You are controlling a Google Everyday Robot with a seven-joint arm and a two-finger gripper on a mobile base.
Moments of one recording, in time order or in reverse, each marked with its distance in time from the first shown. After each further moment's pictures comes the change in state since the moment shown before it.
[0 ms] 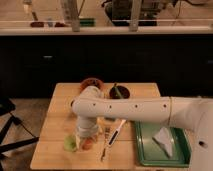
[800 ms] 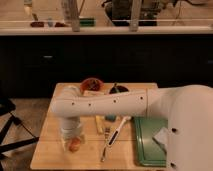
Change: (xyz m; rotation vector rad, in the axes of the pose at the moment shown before) arm 0.017 -0.052 0.000 -0.049 -0.045 -0.054
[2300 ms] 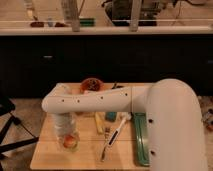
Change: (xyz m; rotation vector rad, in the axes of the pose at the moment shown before) arm 0.036 -0.011 0.014 -0.023 -0.036 0.073
